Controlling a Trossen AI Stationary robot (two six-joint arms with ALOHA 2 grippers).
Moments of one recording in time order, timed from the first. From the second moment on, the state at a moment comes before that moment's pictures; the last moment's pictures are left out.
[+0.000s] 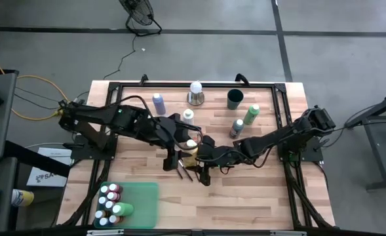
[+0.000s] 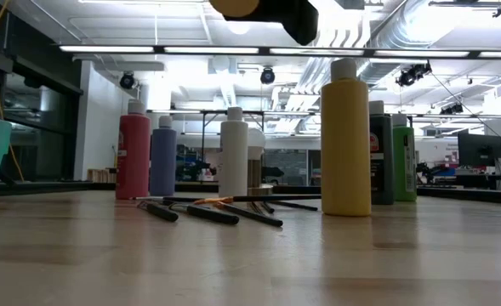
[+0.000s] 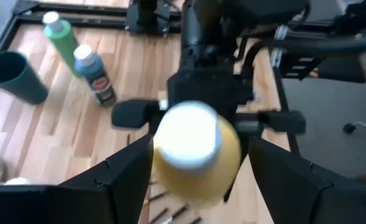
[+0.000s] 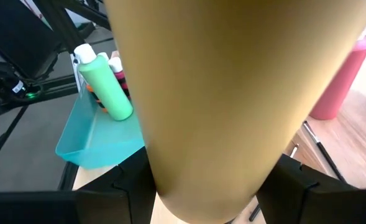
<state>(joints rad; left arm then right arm) -0.26 1.60 1.93 -0.99 -0.15 -0.24 0.32 1.66 1.18 0.06 0.26 0.39</state>
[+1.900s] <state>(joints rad) -0.29 1.59 1.93 -1.15 -0.08 -0.25 0.32 1.65 1.18 0.00 0.19 0.46</state>
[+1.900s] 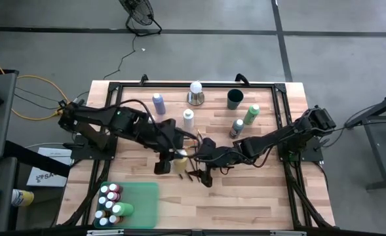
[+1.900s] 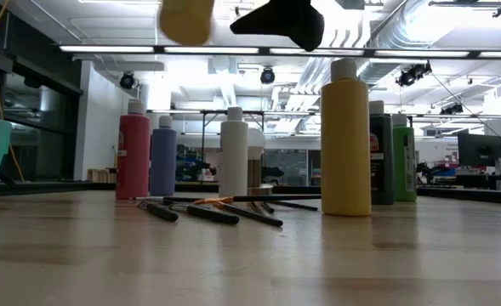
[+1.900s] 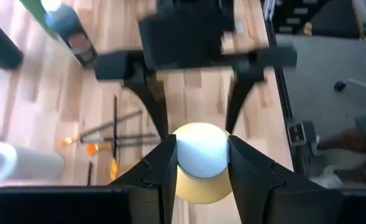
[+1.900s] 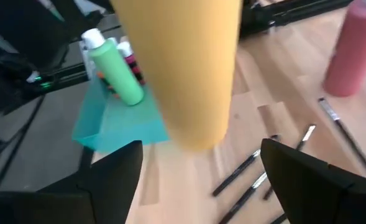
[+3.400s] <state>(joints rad) -1.22 1.59 1.43 -1.47 -0.61 -1.75 0.33 1.61 1.18 -0.12 0.31 0.54</state>
